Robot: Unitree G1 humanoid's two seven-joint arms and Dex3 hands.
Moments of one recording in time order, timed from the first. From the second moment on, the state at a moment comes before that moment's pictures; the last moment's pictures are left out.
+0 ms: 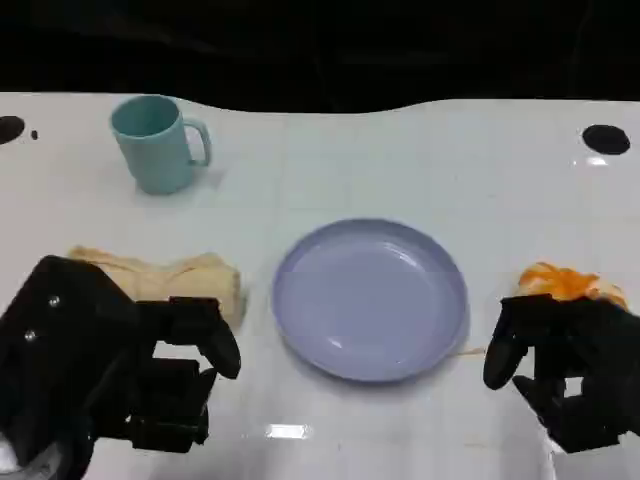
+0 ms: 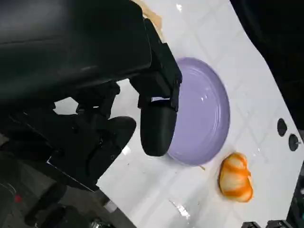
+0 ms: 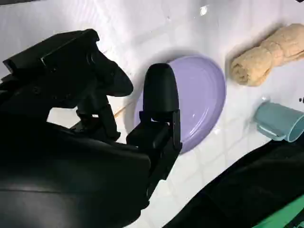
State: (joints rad) left arm 0.03 0.37 -0.05 -0.57 -0.19 0.80 -0.32; right arm 0.07 -0.40 0.12 -0.57 -0.14 0.52 0.39
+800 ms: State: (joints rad) left arm 0.03 0.37 -0.05 -0.57 -0.19 0.80 -0.32; right arm 0.07 -0.40 0.13 -0.57 -0.15 0.52 0.39
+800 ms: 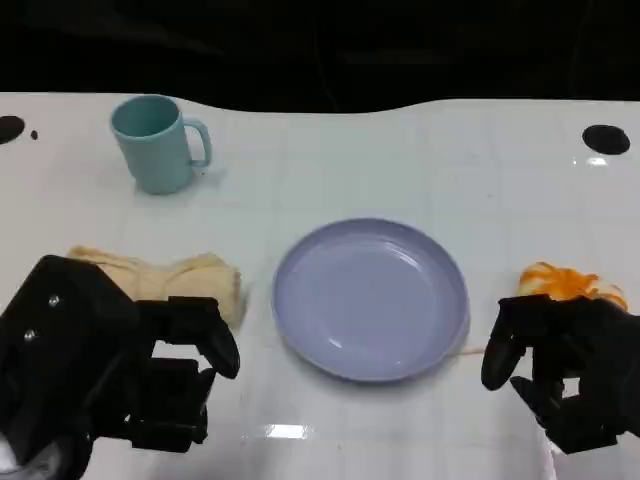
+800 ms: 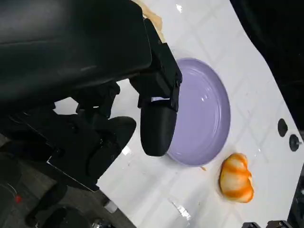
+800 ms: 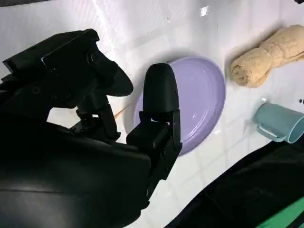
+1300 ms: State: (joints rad) left arm 0.07 0.34 -0.05 -0.52 -0.09 0.49 -0.27; right arm 0.07 -0.40 0.13 -0.57 -0.14 0.52 0.39
